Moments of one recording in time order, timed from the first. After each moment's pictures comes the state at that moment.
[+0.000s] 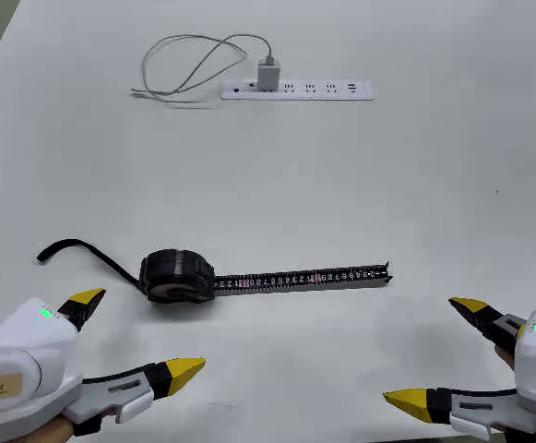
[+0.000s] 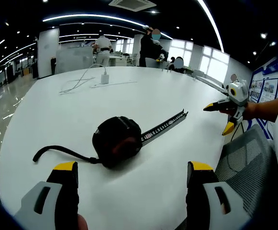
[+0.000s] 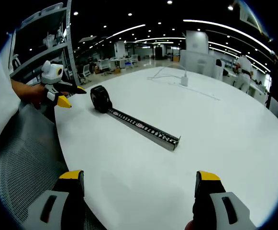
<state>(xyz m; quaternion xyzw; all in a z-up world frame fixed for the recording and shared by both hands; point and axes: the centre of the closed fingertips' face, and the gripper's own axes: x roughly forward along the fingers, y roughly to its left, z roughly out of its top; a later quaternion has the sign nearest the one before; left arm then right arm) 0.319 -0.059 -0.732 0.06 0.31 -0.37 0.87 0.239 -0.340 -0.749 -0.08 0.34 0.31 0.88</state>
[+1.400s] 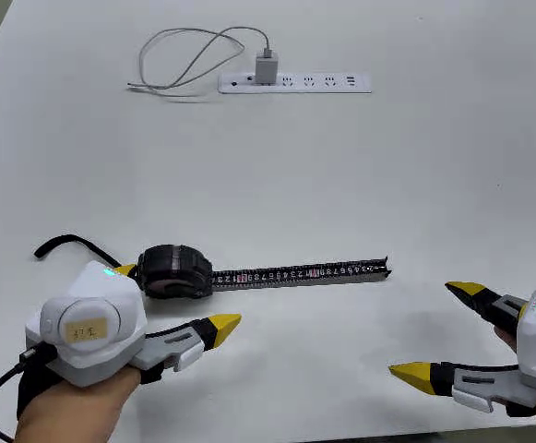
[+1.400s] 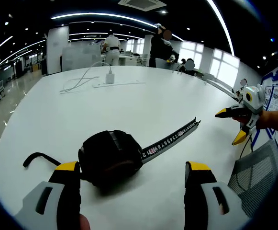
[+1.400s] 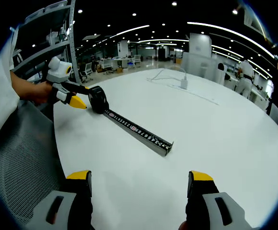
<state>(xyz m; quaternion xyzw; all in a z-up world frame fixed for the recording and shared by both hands) 0.349 -0.095 -0.743 0.05 0.31 -0.32 0.89 0.255 -0.351 -0.746 -0.10 0.33 0.32 0.88</state>
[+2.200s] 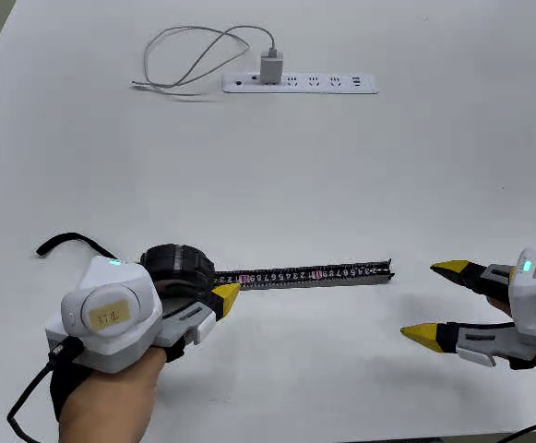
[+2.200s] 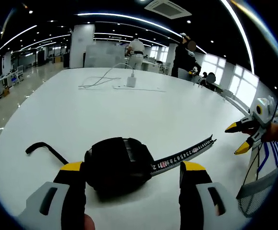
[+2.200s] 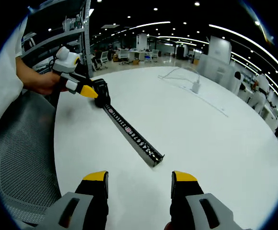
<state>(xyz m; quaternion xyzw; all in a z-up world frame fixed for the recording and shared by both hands) 0.370 -0.092 -0.747 -0.01 0.31 -0.23 0.92 0.289 -0.356 -0.744 -0.17 0.34 0.38 0.84</state>
